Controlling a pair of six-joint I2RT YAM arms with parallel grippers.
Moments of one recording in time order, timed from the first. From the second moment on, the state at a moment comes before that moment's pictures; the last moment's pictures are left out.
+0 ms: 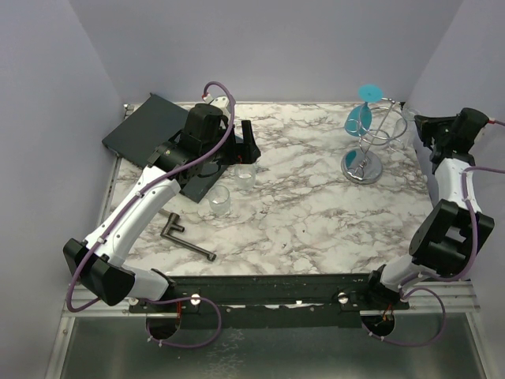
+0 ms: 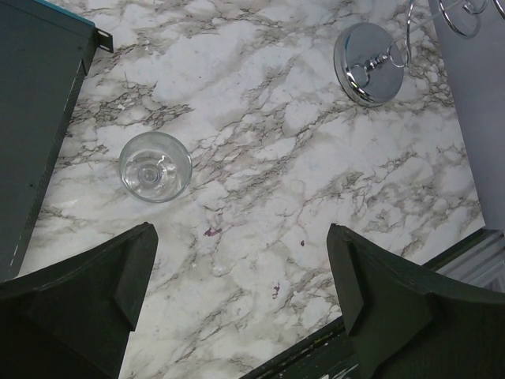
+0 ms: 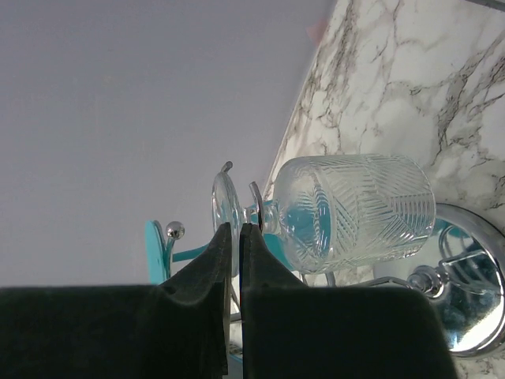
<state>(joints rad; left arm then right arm) -0.57 1.36 1.48 -0.67 0.07 -0.47 -0.47 1.56 1.24 -0.02 -0.26 1.10</state>
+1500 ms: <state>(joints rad) -0.57 1.36 1.48 -0.65 0.07 -0.47 -0.47 1.54 1.13 0.24 -0.20 1.26</state>
